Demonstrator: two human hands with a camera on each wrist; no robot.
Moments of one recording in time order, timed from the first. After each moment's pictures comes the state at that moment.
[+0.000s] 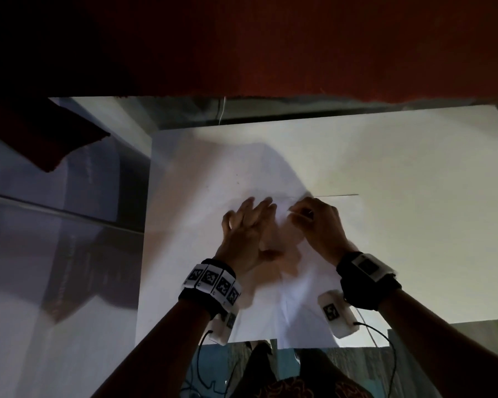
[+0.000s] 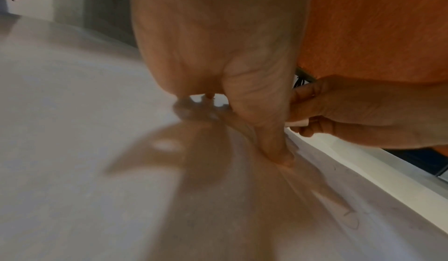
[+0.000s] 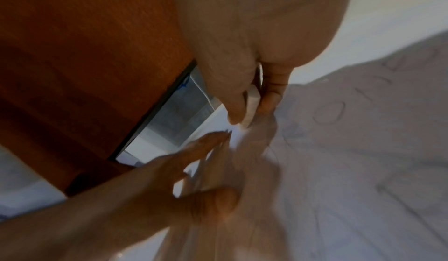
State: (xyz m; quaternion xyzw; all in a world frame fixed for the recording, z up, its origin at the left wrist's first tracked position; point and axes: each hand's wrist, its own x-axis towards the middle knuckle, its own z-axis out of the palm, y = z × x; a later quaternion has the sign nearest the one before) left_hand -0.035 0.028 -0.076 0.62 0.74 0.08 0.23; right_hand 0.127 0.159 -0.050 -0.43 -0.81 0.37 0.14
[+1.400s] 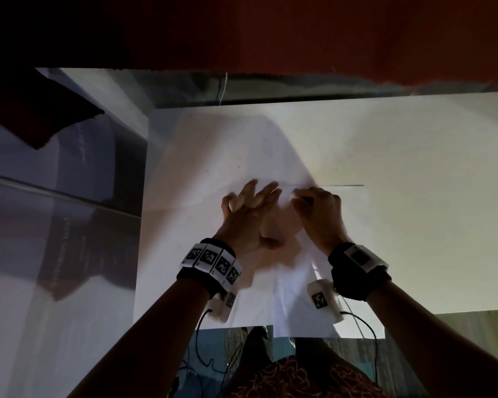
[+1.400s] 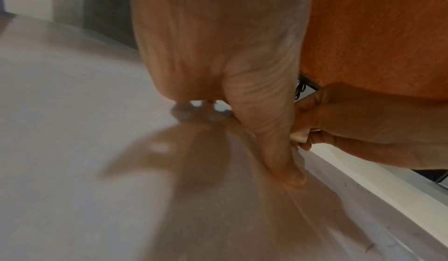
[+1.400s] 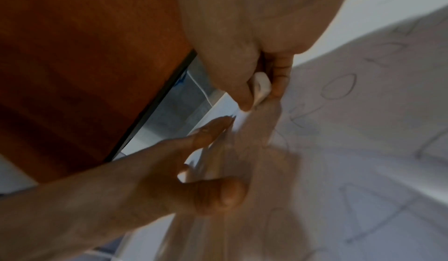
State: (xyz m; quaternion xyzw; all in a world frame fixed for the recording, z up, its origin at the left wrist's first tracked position) left_hand -0.041 0.039 -0.073 0.62 0.74 0.06 0.27; right_hand 0.113 0.146 -0.062 -0.46 -0.82 0.30 0.19
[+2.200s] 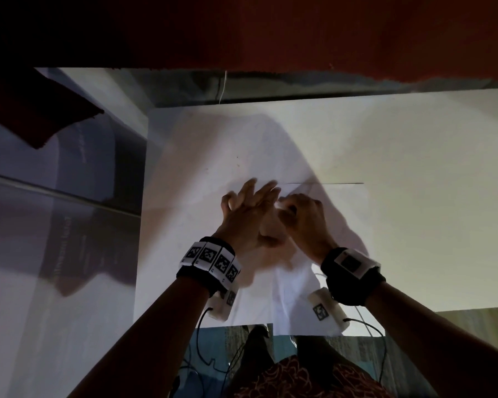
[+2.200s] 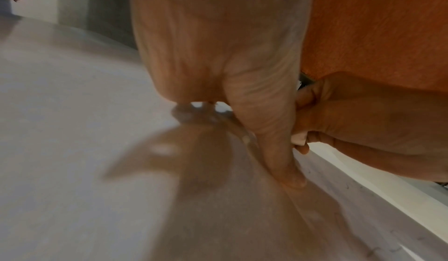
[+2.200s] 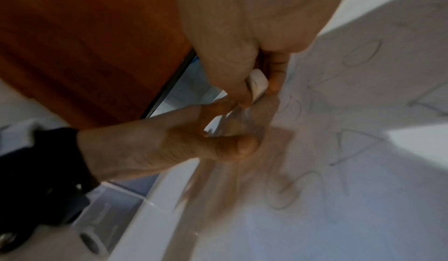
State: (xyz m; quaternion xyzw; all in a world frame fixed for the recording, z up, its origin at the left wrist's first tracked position) left_hand -0.042 0.039 -0.067 0.62 0.73 0.05 0.28; right_hand 0.104 0.131 -0.060 -0.40 -0.84 0.32 0.18
